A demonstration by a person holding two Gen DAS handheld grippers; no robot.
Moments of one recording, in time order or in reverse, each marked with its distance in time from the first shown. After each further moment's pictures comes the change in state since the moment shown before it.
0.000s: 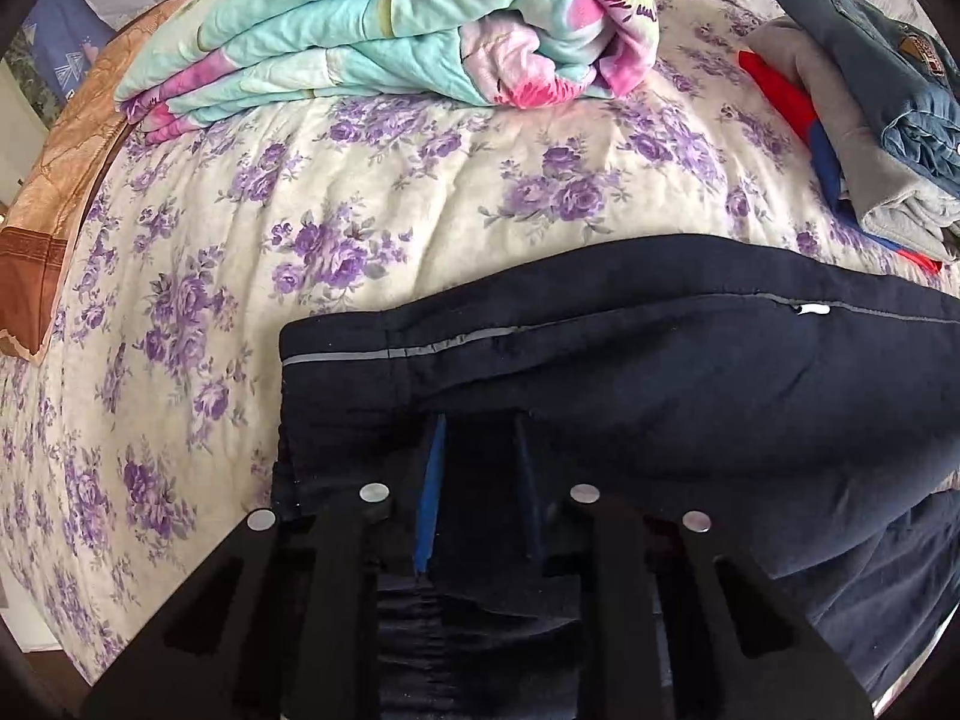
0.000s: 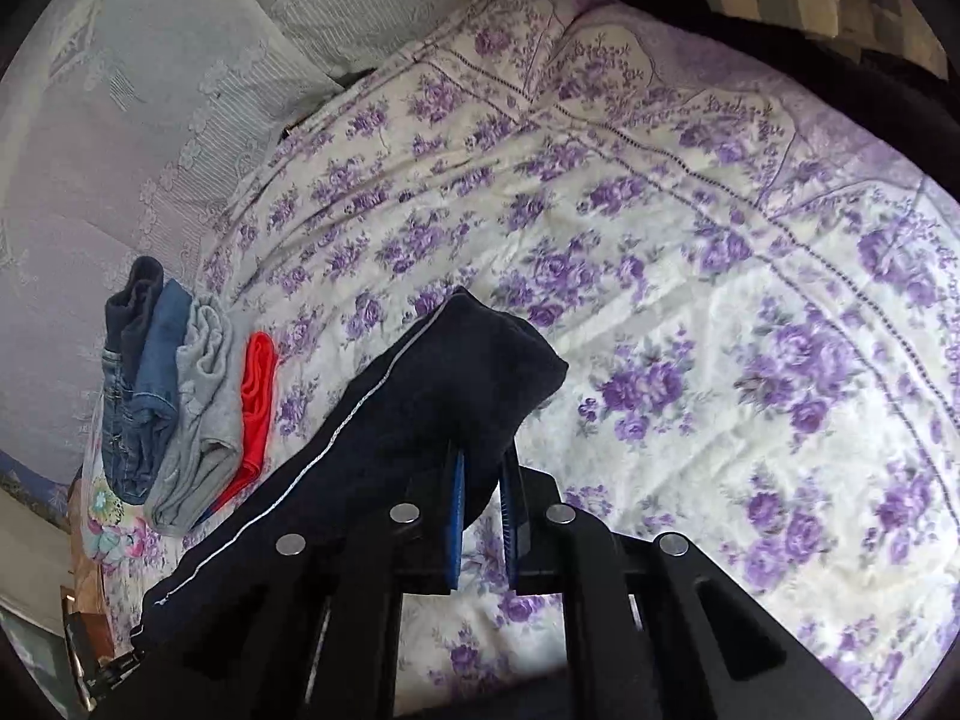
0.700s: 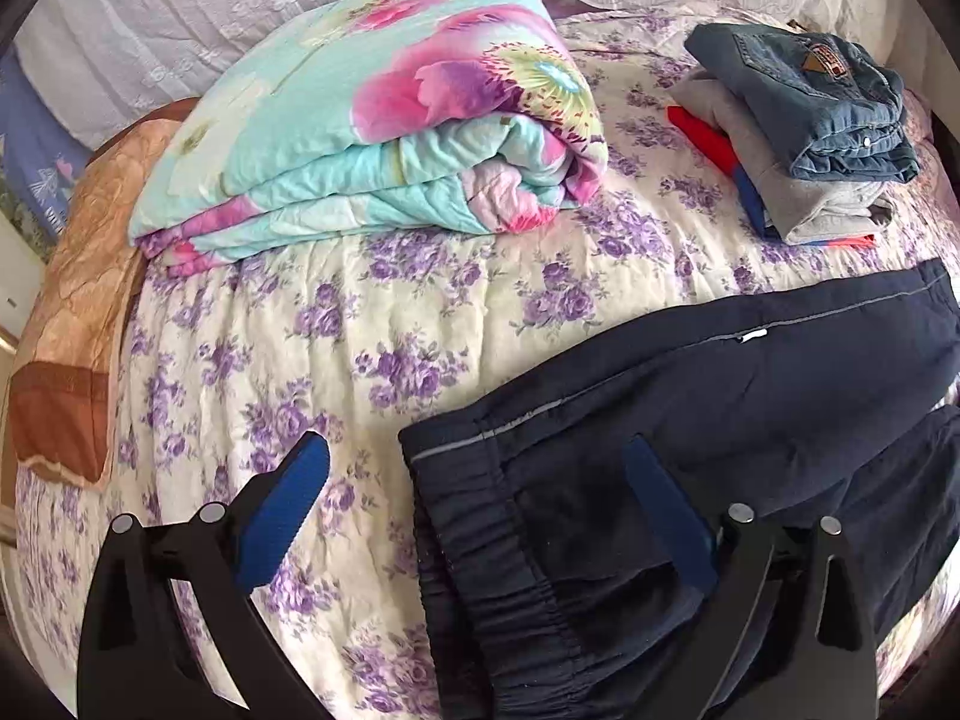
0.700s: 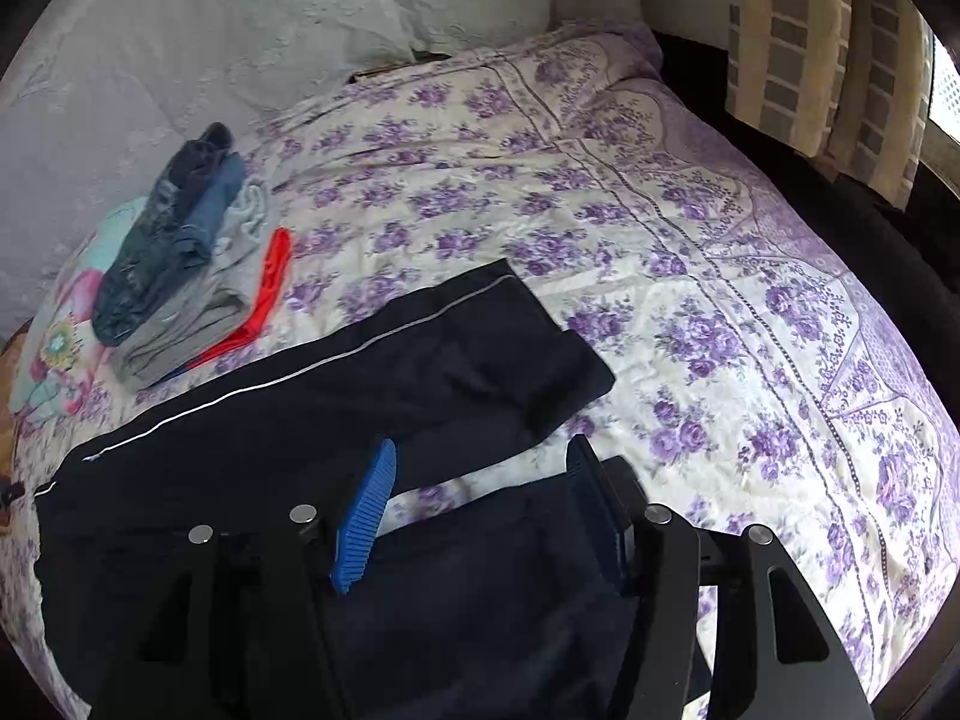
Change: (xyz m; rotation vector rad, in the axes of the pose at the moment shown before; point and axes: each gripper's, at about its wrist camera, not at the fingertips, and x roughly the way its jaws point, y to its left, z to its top) left arm -0.072 0.025 0.039 0.232 -0.121 -0.047; right arm -0.073 0.061 -0.094 -0.325 -0.008 -0.111
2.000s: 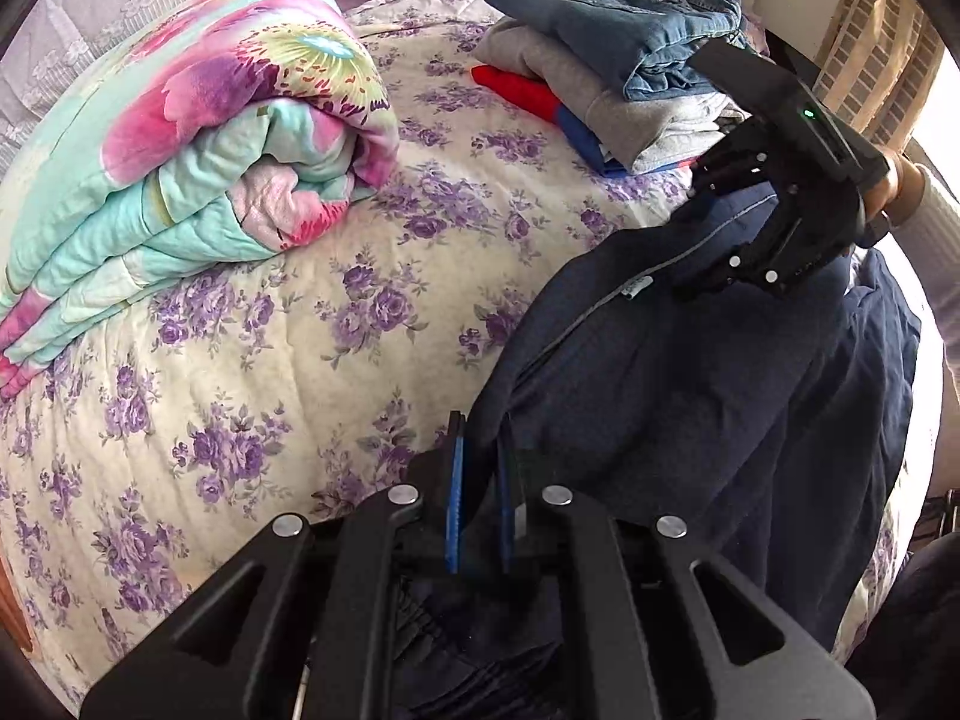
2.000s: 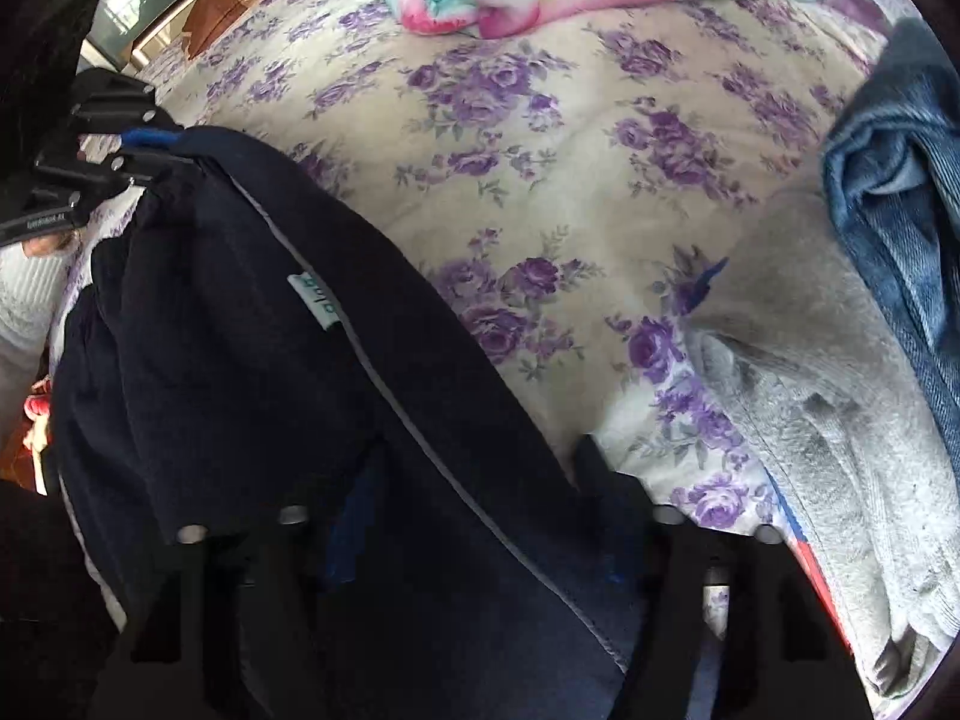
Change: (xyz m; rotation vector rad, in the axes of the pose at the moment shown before) left arm 0.051 -0.024 -0.001 0.263 -0.031 -0.345; right arm 0.209 0.380 0.012 -1.124 0.566 0.582
